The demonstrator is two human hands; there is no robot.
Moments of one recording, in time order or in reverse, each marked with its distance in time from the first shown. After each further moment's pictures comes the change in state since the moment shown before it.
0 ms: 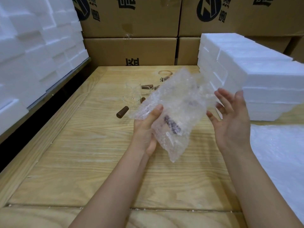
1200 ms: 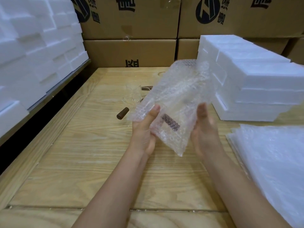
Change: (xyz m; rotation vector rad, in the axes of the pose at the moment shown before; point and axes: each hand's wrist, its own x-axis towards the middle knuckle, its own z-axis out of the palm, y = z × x) left_hand 0.002 0.002 -0.003 0.020 -0.010 0.042; right_hand -0.021 0.029 0.034 -0.047 -0.131 0.151
